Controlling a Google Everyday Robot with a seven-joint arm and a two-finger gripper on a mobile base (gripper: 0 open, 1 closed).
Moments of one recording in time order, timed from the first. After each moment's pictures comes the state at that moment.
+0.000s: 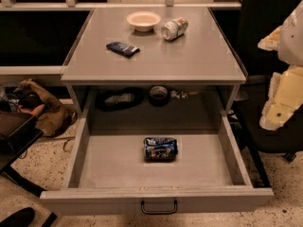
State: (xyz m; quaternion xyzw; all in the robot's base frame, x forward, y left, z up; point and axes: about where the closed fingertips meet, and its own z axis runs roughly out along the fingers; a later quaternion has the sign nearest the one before) arm 0.438 -0.217 0.976 -0.60 0.78 -0.03 0.16
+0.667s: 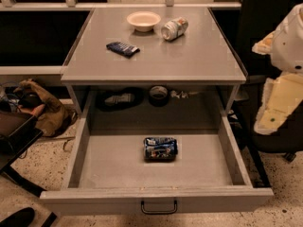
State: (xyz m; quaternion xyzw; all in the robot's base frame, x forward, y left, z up) arm 0.437 -0.207 0.969 -0.61 0.77 -0.04 0.16
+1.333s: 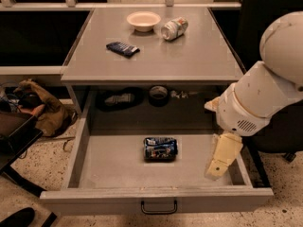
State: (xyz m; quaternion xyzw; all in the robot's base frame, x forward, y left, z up) arm 0.416 -0.137 0.834 -0.62 0.76 0.09 0.15
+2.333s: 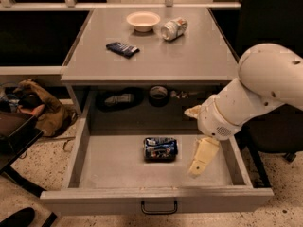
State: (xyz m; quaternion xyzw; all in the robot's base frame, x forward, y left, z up) arm 0.443 -0.102 0.782 -0.64 0.73 0.16 0.19
